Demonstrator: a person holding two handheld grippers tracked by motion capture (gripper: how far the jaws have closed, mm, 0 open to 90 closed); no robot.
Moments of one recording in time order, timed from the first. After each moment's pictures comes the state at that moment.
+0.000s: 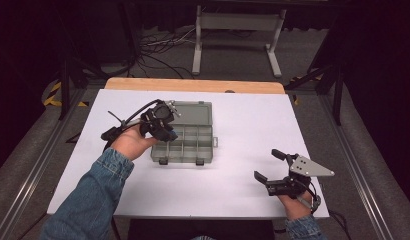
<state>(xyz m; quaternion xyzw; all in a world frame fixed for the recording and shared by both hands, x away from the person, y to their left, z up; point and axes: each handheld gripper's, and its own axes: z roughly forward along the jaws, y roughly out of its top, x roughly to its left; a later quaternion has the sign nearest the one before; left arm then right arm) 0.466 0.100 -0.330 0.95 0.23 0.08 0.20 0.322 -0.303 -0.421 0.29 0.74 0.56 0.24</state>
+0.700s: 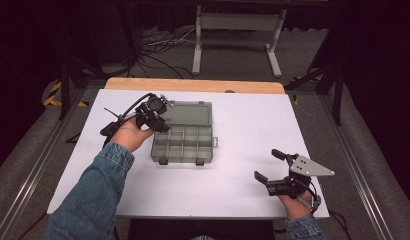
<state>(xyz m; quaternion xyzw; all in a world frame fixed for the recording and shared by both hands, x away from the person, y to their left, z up) 0.498 0.118 -0.351 0.93 0.29 0.09 0.20 0.323 -0.304 -0.422 0.29 0.74 0.56 0.24</state>
